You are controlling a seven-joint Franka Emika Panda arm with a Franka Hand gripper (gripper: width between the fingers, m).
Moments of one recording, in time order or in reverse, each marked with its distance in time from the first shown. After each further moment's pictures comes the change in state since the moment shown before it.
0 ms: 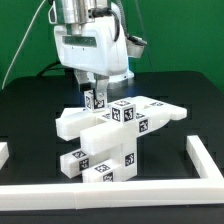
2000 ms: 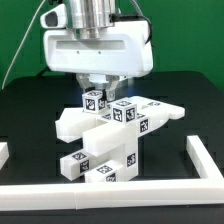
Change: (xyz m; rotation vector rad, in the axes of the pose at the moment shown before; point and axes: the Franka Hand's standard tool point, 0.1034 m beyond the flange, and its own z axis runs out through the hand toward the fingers) arm -0.013 -0.005 0.008 -0.016 -0.003 -0.005
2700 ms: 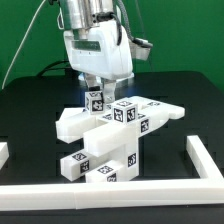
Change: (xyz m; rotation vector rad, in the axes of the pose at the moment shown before) arm 0.002 -0.003 0.000 0.051 -0.024 0.284
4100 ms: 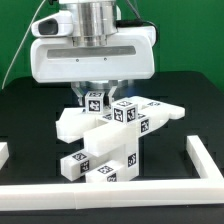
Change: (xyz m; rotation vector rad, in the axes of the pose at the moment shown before) arm 0.008 0.003 0.009 -0.097 -0.031 -0.978
